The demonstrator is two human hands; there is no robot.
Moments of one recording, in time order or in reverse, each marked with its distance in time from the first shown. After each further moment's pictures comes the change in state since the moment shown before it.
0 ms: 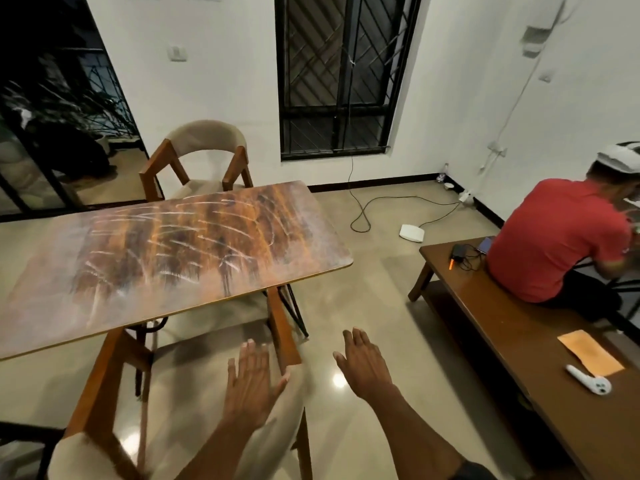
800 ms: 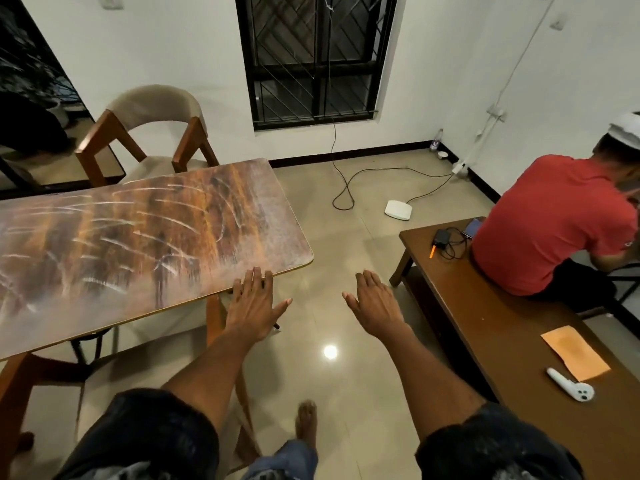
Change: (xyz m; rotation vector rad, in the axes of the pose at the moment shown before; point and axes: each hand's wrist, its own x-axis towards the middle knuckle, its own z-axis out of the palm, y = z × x) left_hand 0.225 0.185 -0.076 0.124 0.116 0.114; right_hand 0.169 0.203 -0.105 -0.014 0.054 0.011
